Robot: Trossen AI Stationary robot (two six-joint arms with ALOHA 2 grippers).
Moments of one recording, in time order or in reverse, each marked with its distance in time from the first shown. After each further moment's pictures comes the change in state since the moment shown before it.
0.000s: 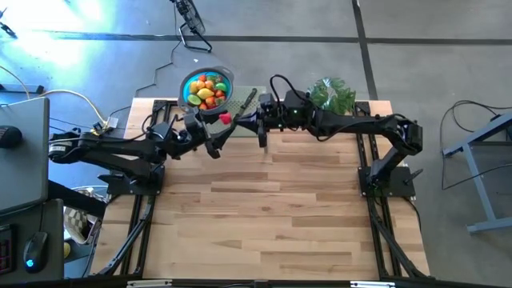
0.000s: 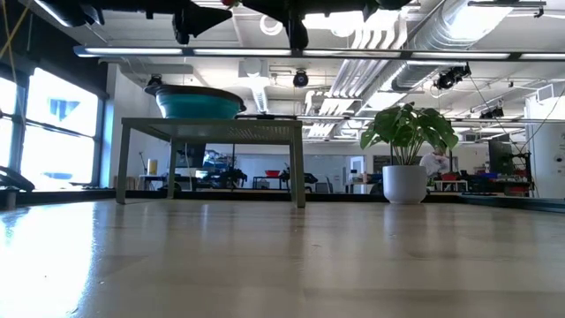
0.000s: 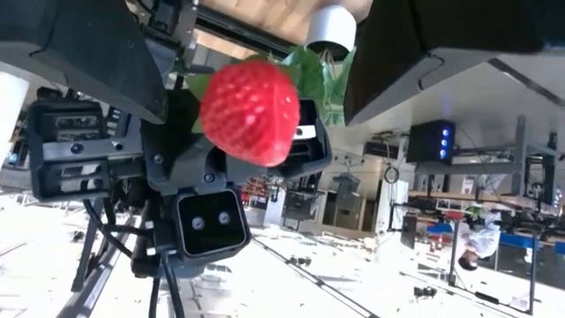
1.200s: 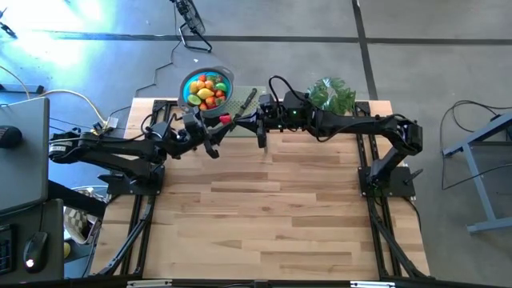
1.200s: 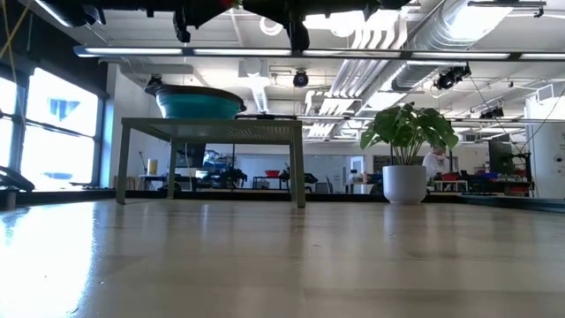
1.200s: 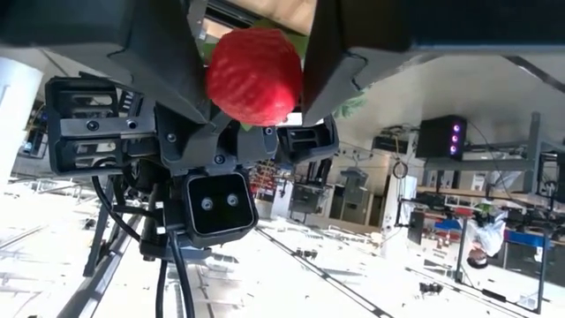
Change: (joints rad) left arm 0.000 0.004 0.002 0.026 0.022 -0.019; right arm 0.001 0.000 0.000 -0.020 0.031 -0.010
